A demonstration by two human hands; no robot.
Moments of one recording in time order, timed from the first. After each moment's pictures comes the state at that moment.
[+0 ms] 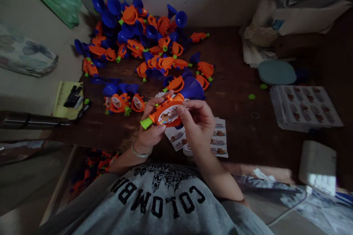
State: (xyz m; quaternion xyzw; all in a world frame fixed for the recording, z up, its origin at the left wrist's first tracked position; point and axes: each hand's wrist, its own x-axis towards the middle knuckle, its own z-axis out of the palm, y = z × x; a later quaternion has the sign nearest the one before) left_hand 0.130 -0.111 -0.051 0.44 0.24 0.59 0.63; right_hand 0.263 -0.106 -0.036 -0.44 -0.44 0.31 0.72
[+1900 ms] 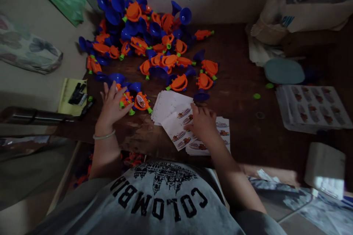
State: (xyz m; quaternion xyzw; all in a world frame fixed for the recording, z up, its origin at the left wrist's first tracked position) left_hand -0.079 -0.052 -0.083 0.73 0.65 0.20 0.05; right_hand 0.311 -0.098 -0.097 -0.65 -0.74 0.18 0.05
